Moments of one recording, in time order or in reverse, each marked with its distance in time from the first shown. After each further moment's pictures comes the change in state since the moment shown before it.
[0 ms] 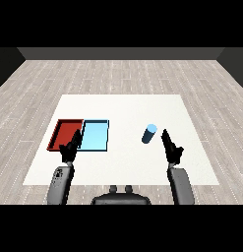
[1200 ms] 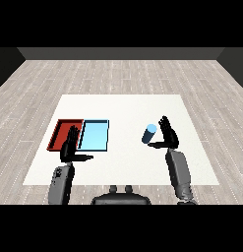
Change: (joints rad) left arm -0.008 -0.044 0.055 -0.017 0.082 -0.094 -0.344; right arm -0.299 -0.029 -0.130 0.319 -0.168 0.178 -0.248
